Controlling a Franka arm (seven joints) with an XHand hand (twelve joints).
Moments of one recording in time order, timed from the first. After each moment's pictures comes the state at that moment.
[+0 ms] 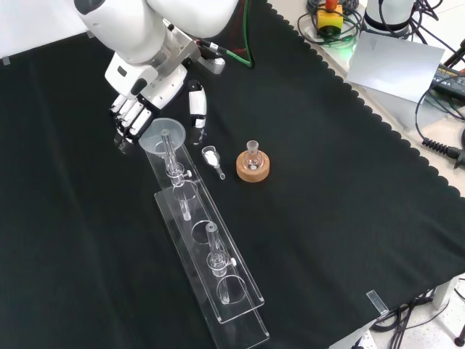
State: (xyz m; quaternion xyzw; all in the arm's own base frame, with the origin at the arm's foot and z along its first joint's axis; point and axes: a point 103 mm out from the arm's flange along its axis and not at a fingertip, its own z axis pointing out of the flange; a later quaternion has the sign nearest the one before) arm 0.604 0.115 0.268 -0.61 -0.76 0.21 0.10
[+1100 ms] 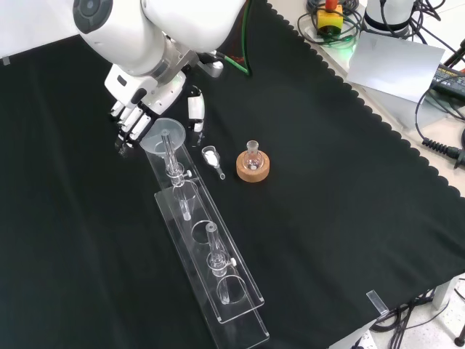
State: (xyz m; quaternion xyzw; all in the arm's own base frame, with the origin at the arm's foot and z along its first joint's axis) arm 0.606 0.111 0.262 -0.61 -0.75 0.25 0.09
